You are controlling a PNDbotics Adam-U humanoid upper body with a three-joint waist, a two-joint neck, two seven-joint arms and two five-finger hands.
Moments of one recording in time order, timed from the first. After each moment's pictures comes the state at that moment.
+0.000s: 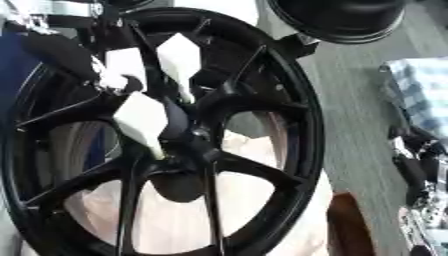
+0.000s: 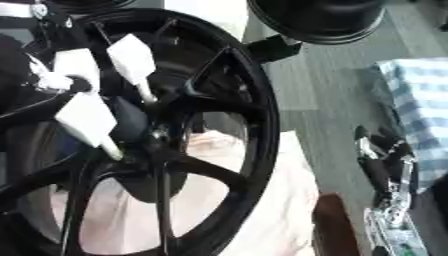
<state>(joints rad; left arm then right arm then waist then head) -1.21 0.74 -0.59 -1.59 -0.40 0.35 -0.86 -0.19 -0.25 -0.24 -1.43 -0.15 -0.26 -0.43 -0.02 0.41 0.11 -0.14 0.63</state>
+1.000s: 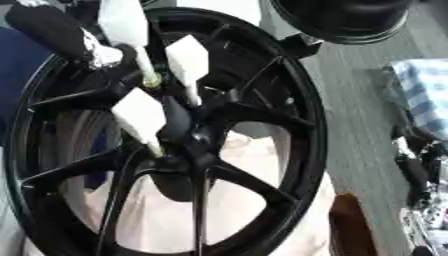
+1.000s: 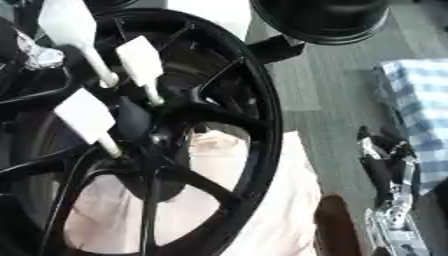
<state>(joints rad) -1.21 0.74 -0.44 -1.69 -0.27 0.51 -0.70 -0.19 -0.25 -0.24 -1.43 -0.15 -0.26 -0.44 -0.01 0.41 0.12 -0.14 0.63</state>
